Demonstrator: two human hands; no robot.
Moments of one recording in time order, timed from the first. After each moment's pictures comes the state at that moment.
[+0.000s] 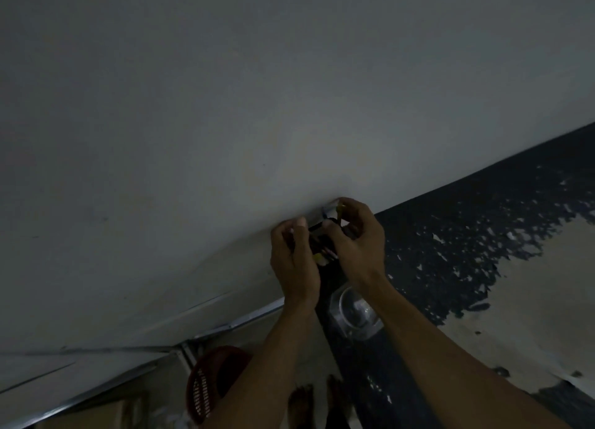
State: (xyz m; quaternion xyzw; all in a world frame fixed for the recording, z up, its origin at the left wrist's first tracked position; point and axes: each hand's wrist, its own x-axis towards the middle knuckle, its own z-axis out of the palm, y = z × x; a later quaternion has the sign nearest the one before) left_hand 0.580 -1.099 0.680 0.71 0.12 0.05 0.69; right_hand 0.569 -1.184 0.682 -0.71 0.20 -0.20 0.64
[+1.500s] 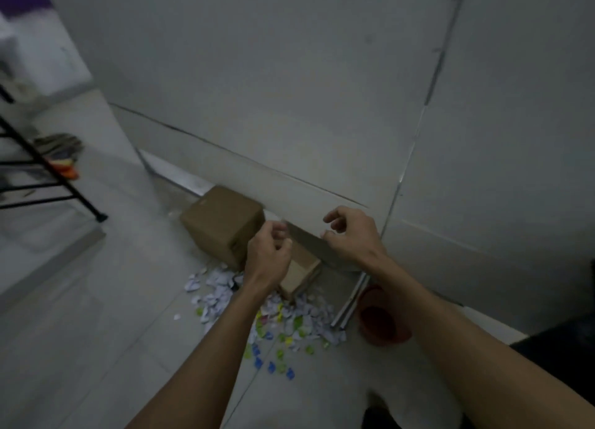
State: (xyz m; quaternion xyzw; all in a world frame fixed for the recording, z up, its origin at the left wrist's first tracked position) left_hand 0.119 -0.549 0.762 0.81 0.32 0.21 0.45; right_hand 0.231 -0.681 0.791 -0.87 -0.29 0.10 0.40
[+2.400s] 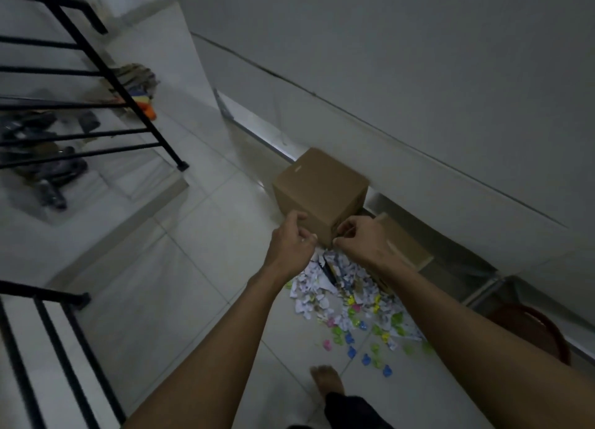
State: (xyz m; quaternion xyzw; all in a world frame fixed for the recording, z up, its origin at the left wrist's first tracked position) left_hand 0.008 -0.163 0.712 0.79 0.41 0.08 0.45; right_hand 0.135 -0.262 0.690 -0.86 -0.28 0.28 0.32
